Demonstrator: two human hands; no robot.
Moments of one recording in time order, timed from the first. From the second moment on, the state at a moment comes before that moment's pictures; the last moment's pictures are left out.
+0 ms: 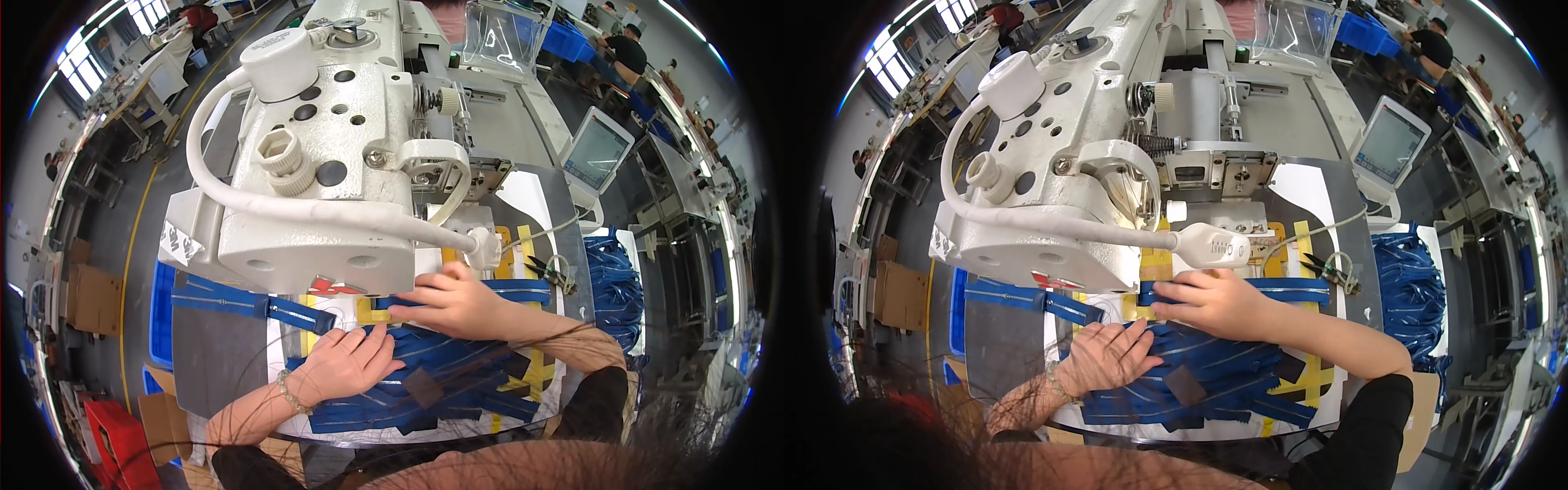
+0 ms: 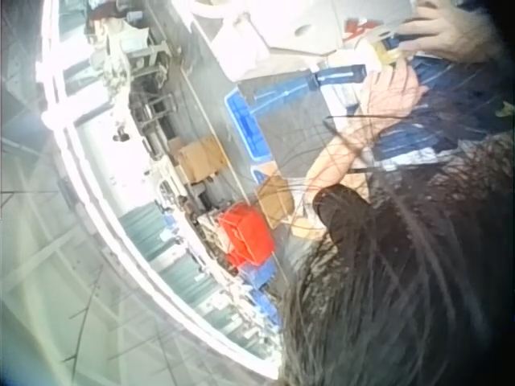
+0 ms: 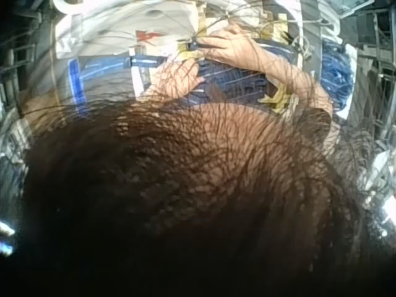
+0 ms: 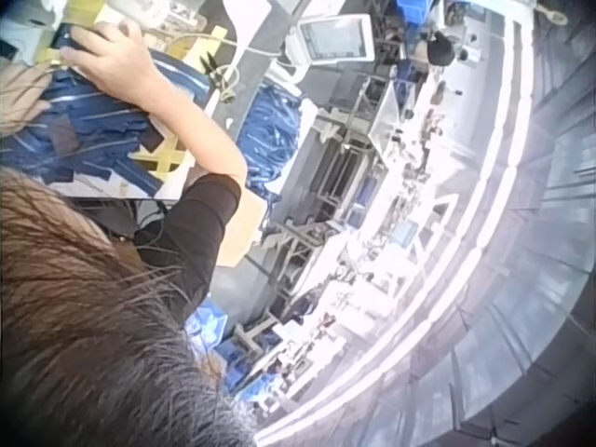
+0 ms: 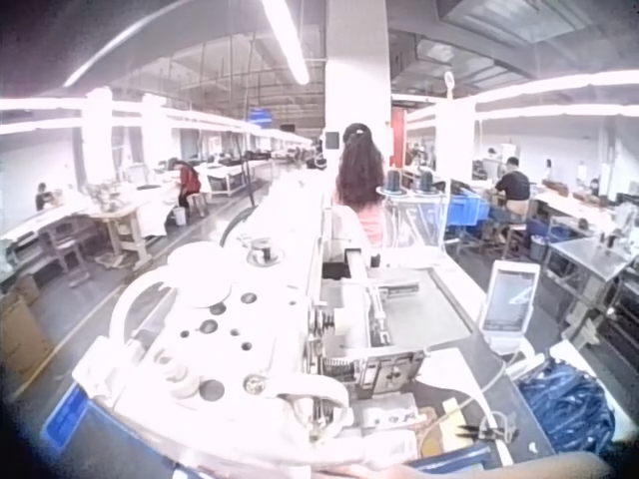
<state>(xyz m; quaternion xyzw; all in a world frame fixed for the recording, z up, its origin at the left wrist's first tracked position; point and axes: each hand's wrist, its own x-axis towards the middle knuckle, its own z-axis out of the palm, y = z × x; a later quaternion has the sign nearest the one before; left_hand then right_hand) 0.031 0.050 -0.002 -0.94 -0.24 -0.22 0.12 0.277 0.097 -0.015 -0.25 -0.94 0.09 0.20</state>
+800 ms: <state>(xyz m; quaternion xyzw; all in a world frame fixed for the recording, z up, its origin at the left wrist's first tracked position) 0.015 0.046 -0.016 -0.94 -0.22 -0.25 0.09 0.270 0.138 -0.019 -0.36 -0.90 0.08 0.24</state>
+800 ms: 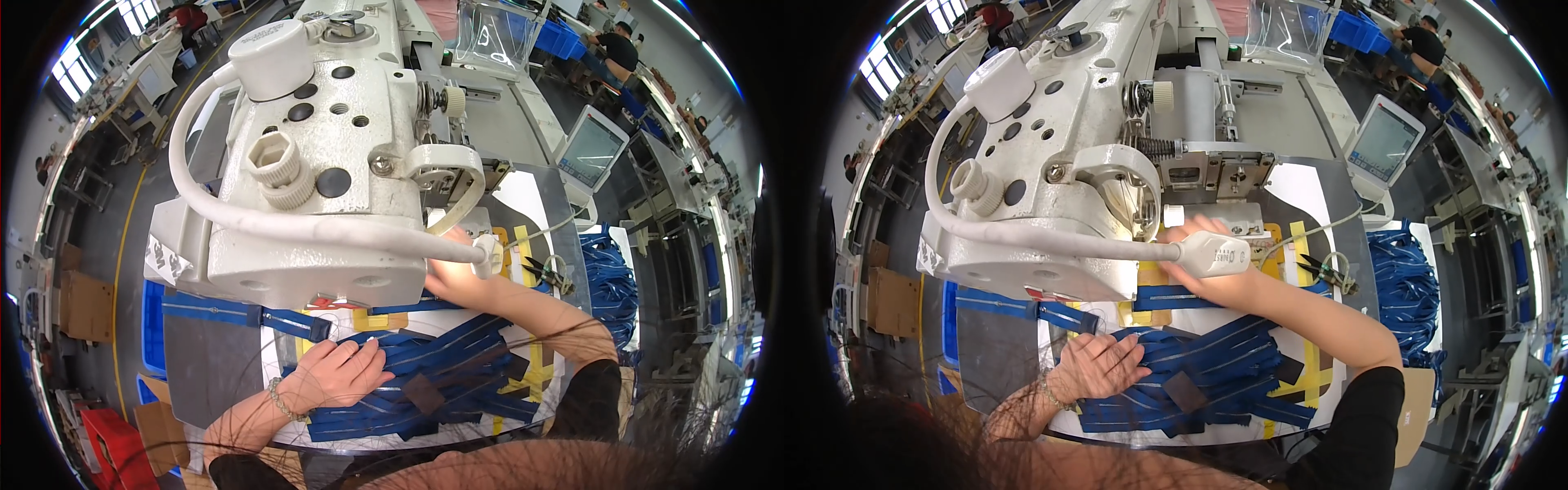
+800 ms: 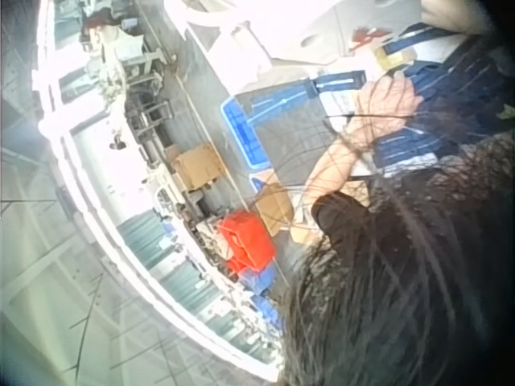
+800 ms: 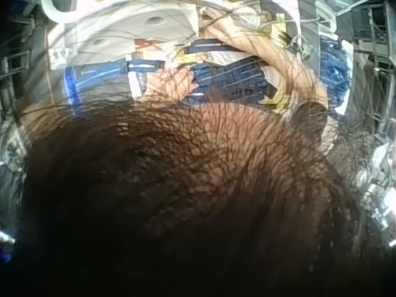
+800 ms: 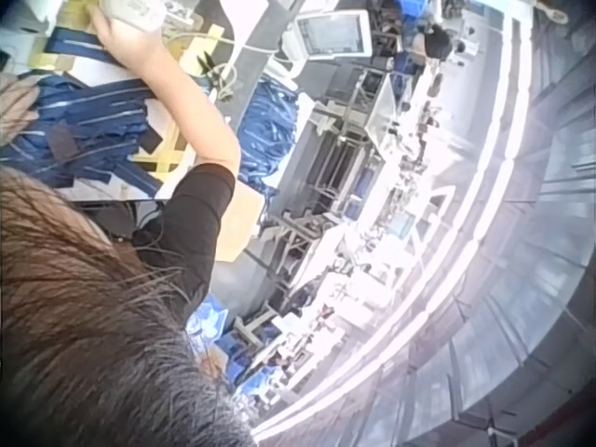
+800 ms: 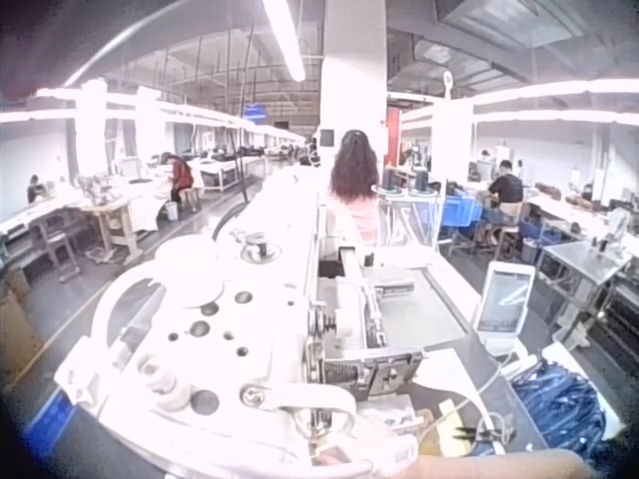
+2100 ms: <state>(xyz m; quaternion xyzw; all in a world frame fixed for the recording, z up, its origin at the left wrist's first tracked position) 0.027 0.049 -0.020 -0.95 -0.24 -0.17 -0.13 0.304 0.095 -0.041 -0.26 -0.94 0.10 0.21</state>
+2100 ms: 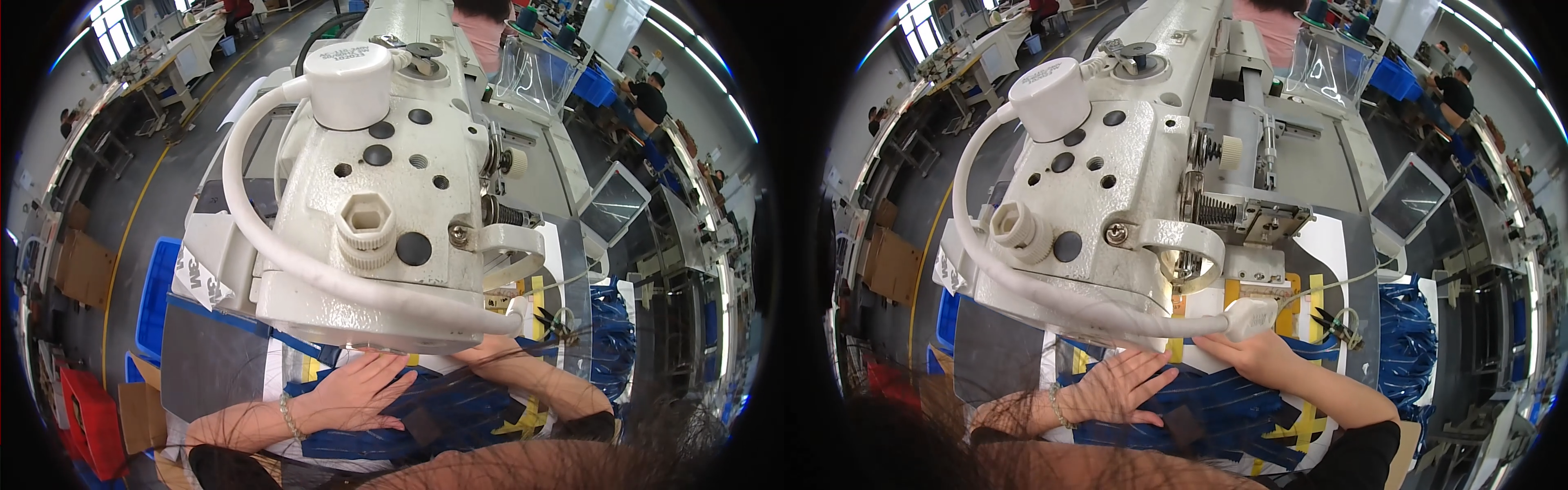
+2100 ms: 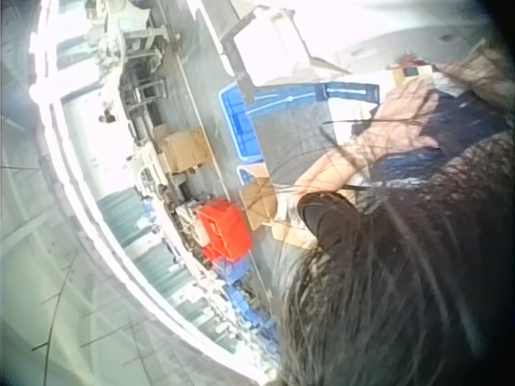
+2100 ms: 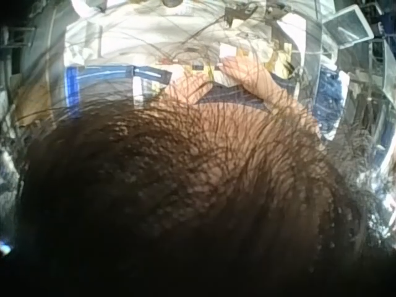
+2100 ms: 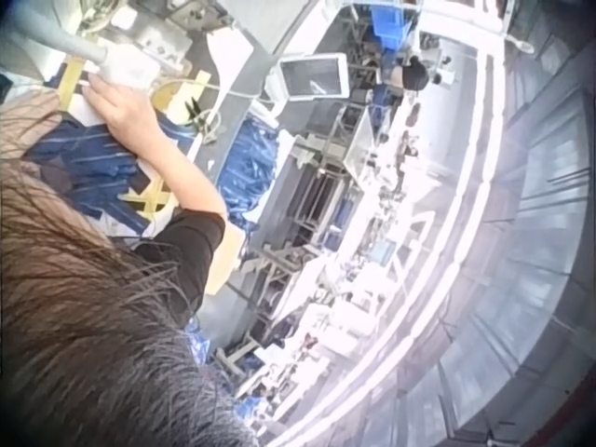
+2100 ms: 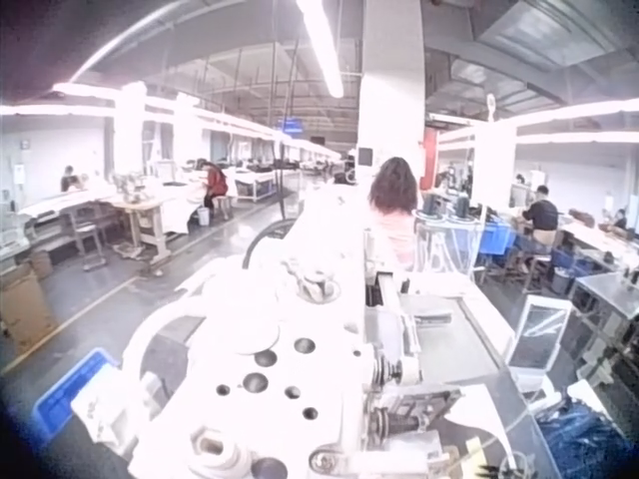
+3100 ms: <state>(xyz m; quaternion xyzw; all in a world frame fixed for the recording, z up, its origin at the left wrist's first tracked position) 0.026 0.045 -0.021 -0.95 -0.23 -0.14 -0.15 0.299 0.094 -0.016 -0.28 -0.93 0.15 0.20</state>
